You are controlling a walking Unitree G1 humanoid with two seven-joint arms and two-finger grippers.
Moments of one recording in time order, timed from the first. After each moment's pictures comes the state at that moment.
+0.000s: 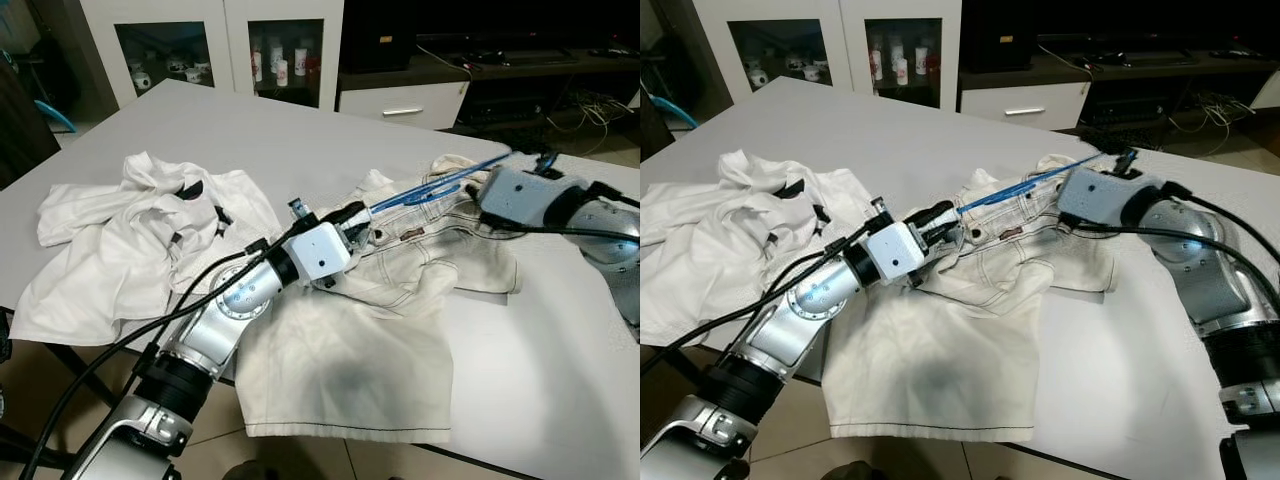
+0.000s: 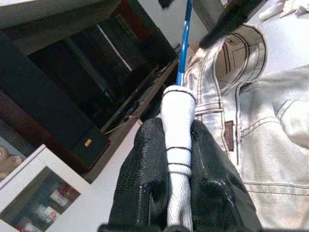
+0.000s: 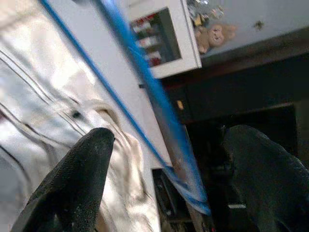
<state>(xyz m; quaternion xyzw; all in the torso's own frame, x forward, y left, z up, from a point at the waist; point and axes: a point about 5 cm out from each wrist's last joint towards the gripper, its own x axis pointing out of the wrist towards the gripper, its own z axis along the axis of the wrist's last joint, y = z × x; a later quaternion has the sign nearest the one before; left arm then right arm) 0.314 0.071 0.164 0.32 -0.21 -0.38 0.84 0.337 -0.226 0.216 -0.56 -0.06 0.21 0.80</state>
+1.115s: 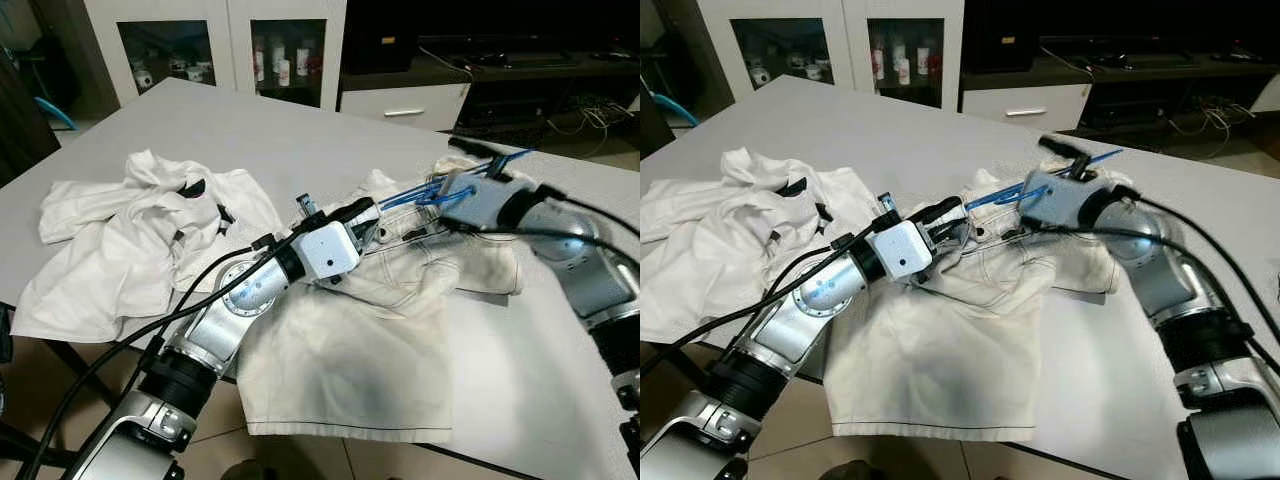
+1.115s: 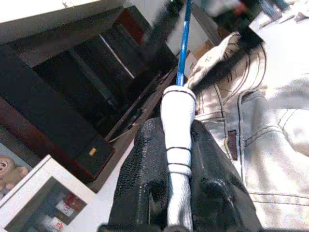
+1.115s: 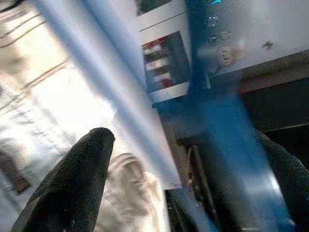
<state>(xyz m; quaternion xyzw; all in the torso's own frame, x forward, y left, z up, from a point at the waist) 0.312 0.064 0.171 0.33 -0.23 -0.39 0.83 0.351 -0.195 0.199 -0.54 -0.07 0.24 0.80</state>
